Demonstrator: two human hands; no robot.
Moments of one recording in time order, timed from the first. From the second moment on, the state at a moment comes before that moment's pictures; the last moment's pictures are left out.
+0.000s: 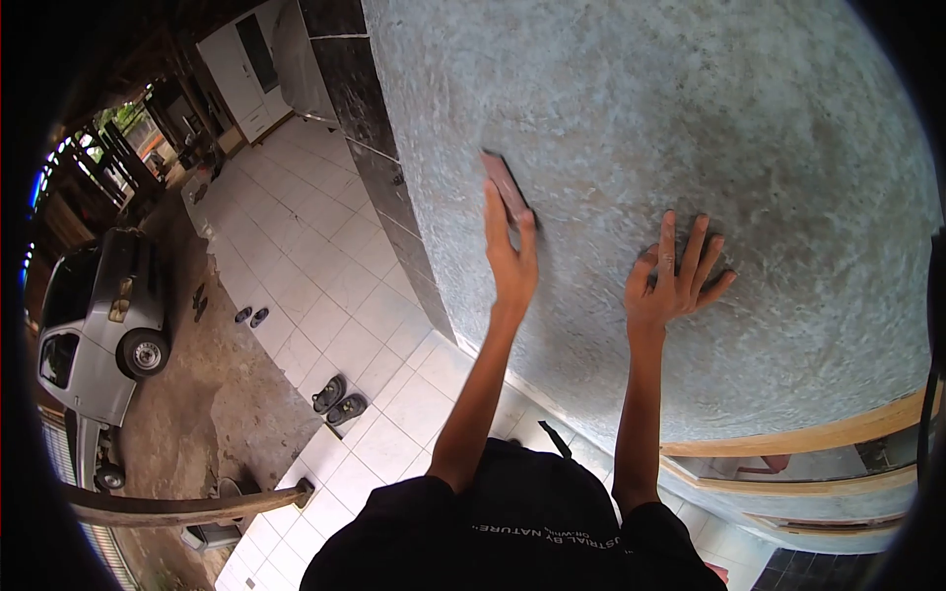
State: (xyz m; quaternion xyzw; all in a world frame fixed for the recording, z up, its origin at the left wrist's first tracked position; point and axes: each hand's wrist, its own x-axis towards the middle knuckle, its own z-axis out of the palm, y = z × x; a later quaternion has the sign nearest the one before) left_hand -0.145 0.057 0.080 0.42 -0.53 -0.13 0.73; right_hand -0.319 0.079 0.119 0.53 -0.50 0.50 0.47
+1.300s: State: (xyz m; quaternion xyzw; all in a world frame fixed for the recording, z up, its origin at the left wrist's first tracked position) left_hand -0.119 0.049 0.058 0.46 -0.54 -0.16 0.69; right_hand -0.292 0.066 0.093 0.52 -0.49 0.53 0.45
